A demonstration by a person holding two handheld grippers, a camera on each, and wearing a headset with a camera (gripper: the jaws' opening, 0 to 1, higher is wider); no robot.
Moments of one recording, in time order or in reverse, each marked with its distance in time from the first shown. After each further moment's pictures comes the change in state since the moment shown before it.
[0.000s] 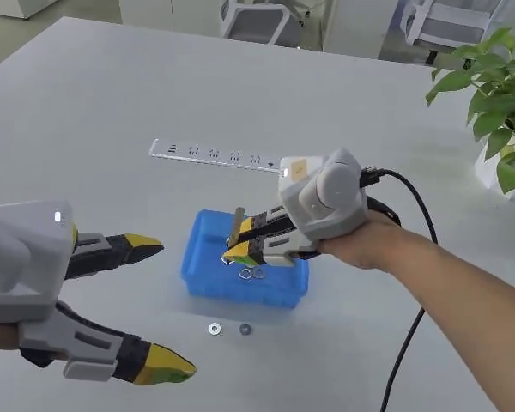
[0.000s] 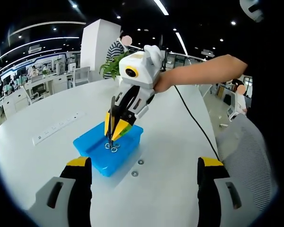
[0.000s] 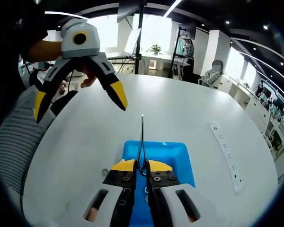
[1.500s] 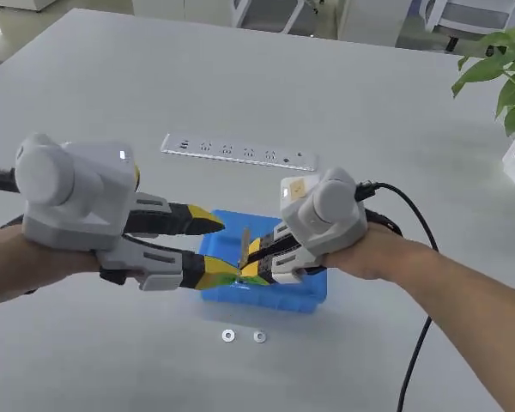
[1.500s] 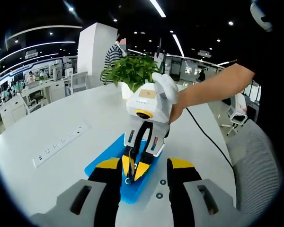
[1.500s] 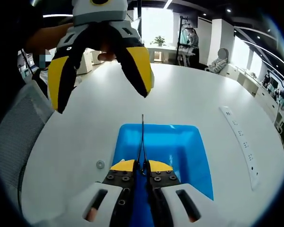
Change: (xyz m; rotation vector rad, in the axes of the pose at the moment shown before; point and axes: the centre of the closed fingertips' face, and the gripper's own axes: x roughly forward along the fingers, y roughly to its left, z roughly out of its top) left arm 0.039 0.057 0.039 0.044 -0.029 -0.019; right arm 0.031 0.001 -0.033 0.048 0.057 0.087
